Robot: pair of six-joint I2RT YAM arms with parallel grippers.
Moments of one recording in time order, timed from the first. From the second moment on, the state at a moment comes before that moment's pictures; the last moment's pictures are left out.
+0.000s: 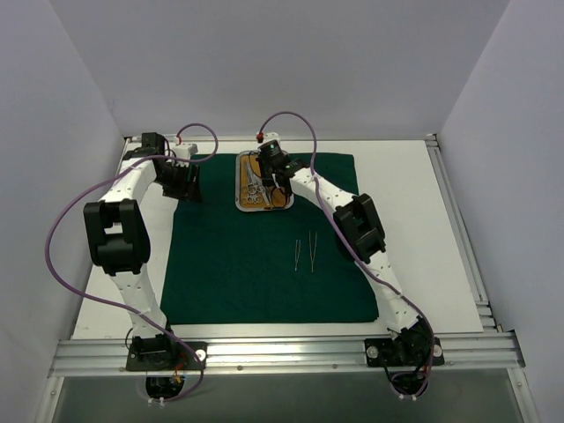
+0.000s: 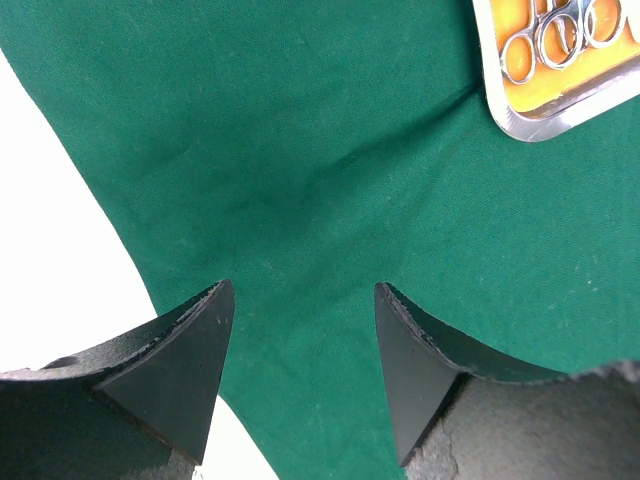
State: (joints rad) left arm 0.05 2.01 1.66 -0.81 0.40 0.25; right arm 0.62 2.51 2.17 -0.38 0.18 0.25
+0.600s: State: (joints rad) left arm 0.05 2.01 1.66 -0.81 0.40 0.25; right arm 0.62 2.52 2.16 -0.39 0.17 0.26
